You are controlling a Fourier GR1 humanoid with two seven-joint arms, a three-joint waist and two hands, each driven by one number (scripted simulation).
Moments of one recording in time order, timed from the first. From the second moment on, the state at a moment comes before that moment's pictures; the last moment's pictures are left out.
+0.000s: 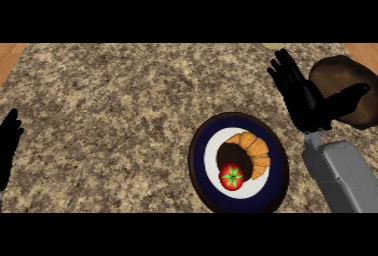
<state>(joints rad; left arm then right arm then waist) 0.01 0.56 0.02 -1.45 0.14 0.28 0.20 -0.43 -0.31 0.17 -1.37 -0.43 -0.11 0.03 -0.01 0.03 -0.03</state>
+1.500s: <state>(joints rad) -0.20 0.34 -0.06 -1.48 0.18 0.21 0.06 -0.02 -0.95 0.15 -2.00 -0.02 0.15 -0.04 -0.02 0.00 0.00</state>
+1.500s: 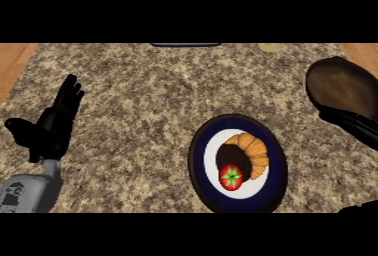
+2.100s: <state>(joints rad) -0.22 0.31 -0.04 -1.46 0.14 0.18 0.06 -0.24 -0.77 0.29 -2.12 0.05 0.27 0.31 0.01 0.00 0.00</state>
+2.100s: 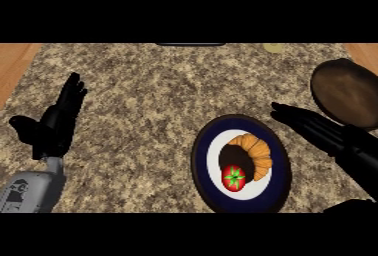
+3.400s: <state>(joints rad) -0.21 0.24 0.02 -1.49 0.07 0.13 0.07 -0.22 -0.42 0.44 -1.91 0.44 0.44 0.42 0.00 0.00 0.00</state>
